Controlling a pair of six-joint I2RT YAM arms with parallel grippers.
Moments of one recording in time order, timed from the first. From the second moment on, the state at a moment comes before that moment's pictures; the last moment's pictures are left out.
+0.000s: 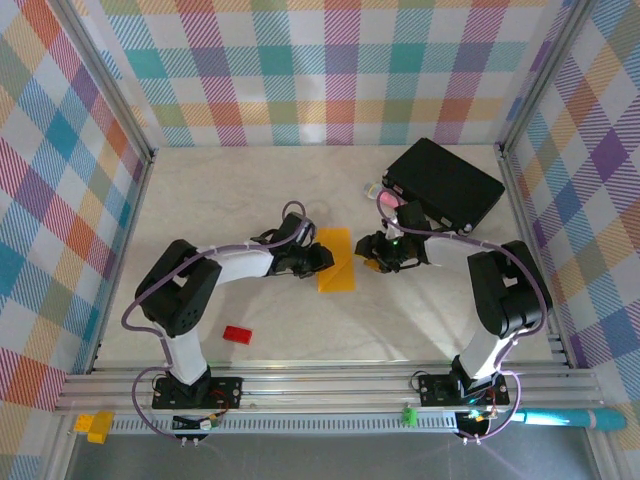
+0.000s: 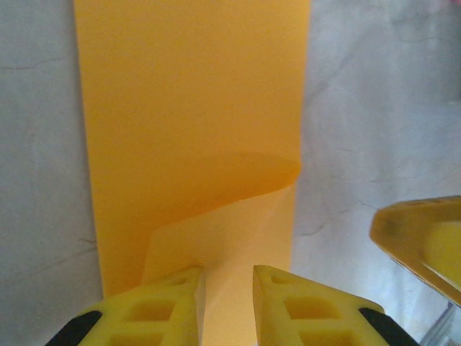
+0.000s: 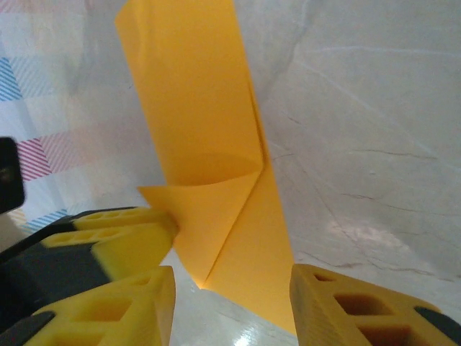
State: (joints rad) left arm -0.61 1.83 1.00 -0.08 0.33 -0.89; right arm 0.36 1.71 0.89 -0.18 -0.64 0.78
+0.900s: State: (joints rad) left arm -0.57 1.86 0.92 0.09 0.31 -0.99; right arm 0.45 1.83 0.98 -0.15 -0.61 0.95
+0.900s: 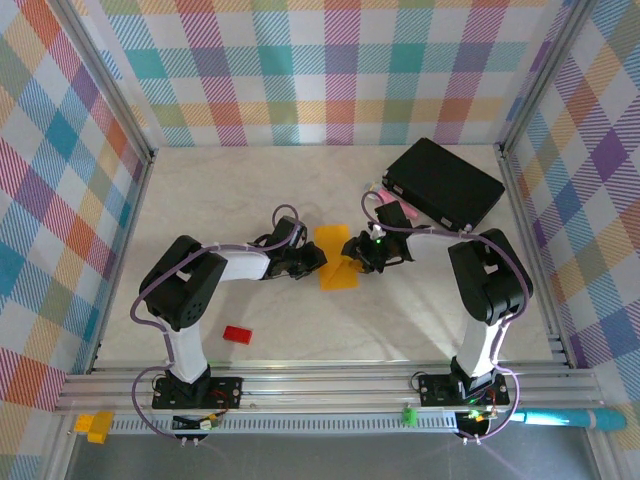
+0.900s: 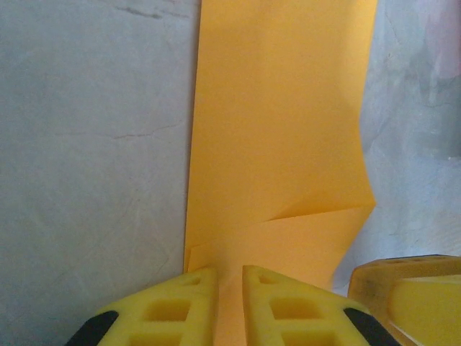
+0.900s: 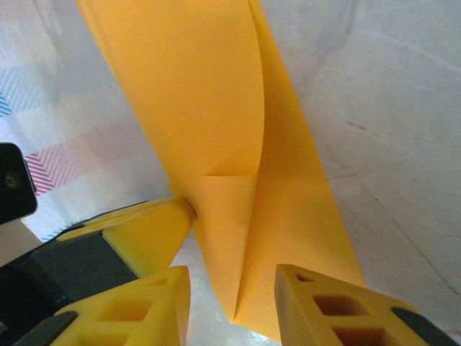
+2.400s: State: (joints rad) left arm -0.55 1.85 0.90 0.10 0.34 -1.02; right arm 0.48 1.95 1.06 -0.15 -0.69 0.83
